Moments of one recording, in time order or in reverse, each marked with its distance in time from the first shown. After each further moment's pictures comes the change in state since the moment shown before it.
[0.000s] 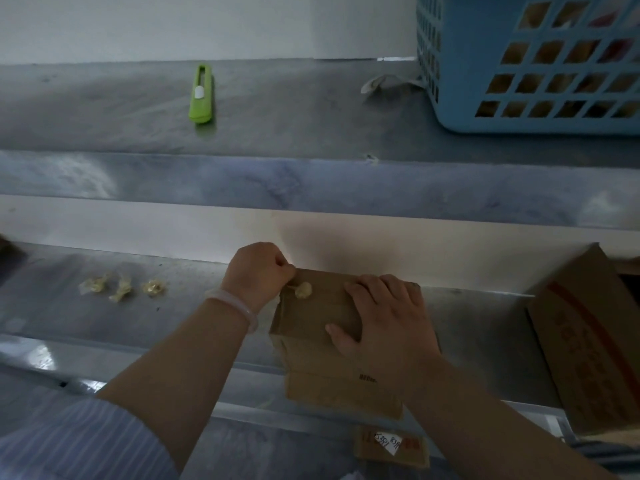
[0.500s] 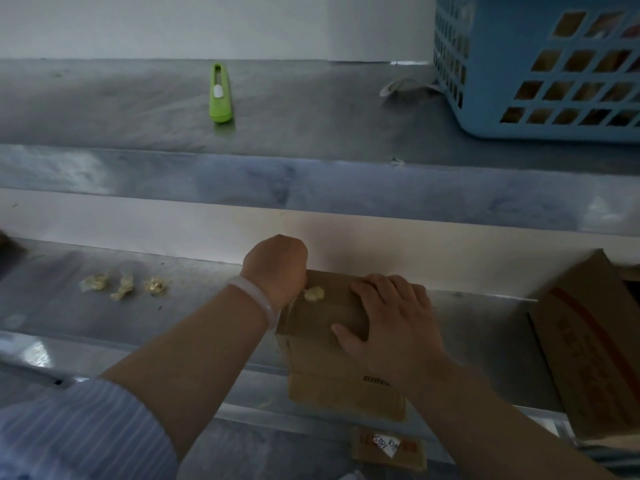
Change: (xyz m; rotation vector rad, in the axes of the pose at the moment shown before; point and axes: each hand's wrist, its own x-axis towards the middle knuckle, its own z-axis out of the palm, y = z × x) left_hand -0.002 0.025 -0.010 0.407 -0.073 0.201; right_hand 0.002 0.002 0.001 -0.014 0.012 0.002
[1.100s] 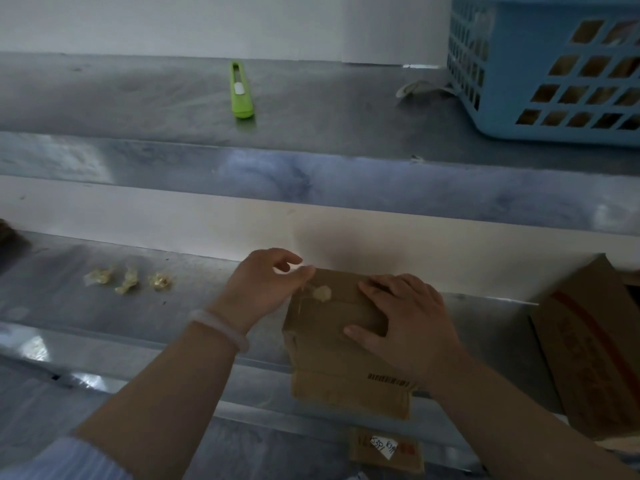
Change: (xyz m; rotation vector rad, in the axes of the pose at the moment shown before) left_hand -0.035 -0.028 0.017 -0.843 0.030 -0.283; right_hand 0.003 0.014 -0.012 0.022 -0.161 -0.020
